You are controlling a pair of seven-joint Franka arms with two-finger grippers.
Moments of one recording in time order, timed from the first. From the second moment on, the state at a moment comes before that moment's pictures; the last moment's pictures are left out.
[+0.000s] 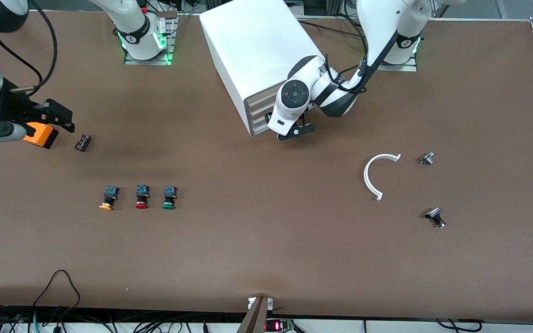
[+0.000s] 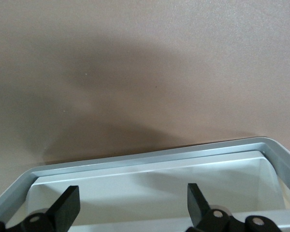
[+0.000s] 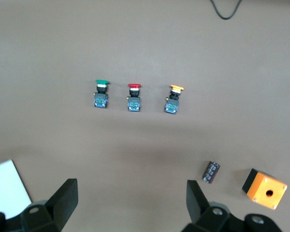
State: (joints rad) left arm -0.47 0.53 -0.37 -1.89 -0.12 2.18 -1.06; right arm 0.30 0.08 -0.24 -1.54 0.04 1.65 0.00
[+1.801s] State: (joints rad) left arm 0.04 0.22 -0.19 -1.49 0.04 1.63 0.04; right arm 0.01 -0.03 0.10 -1.57 -0.02 1.59 0.18
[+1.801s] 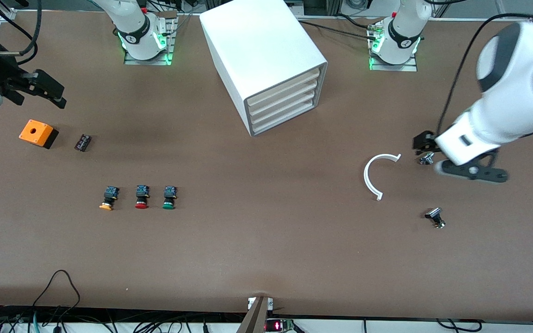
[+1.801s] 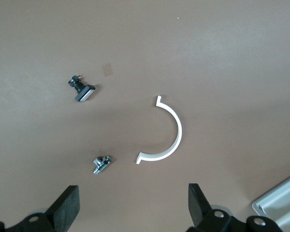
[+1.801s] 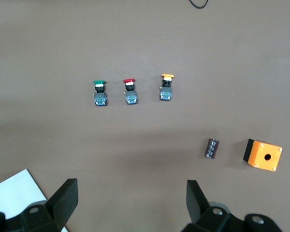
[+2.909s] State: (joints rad) left arm -0.03 -0.03 -0.01 -1.68 0.00 1.62 0.08; right arm -0.01 -0.04 0.07 -1.61 -0.02 1.62 0.11
